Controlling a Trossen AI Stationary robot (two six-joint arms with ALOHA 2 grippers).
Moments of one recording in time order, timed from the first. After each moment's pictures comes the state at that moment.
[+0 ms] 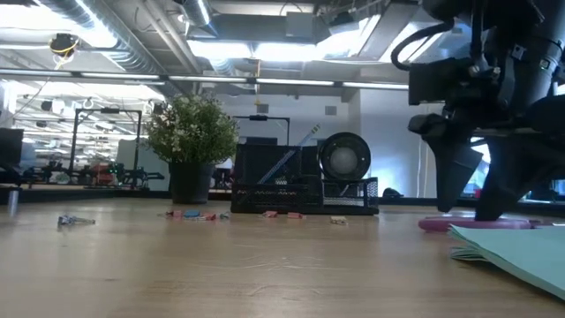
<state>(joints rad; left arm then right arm) -0.55 1.49 1.06 0.00 -0.79 -0.49 0.46 1.70 0.90 -0.53 0.24 0.24</state>
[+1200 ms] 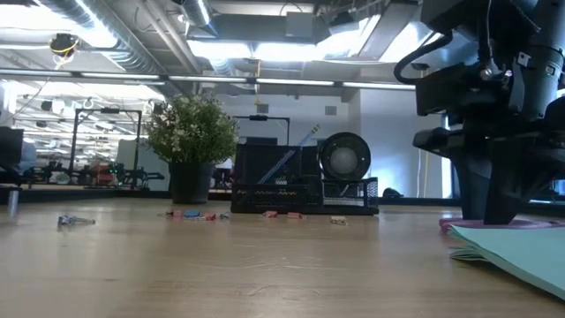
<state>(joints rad) -0.55 1.49 1.06 0.00 -0.82 -0.49 0.42 1.69 0.84 -0.46 0.12 0.21</state>
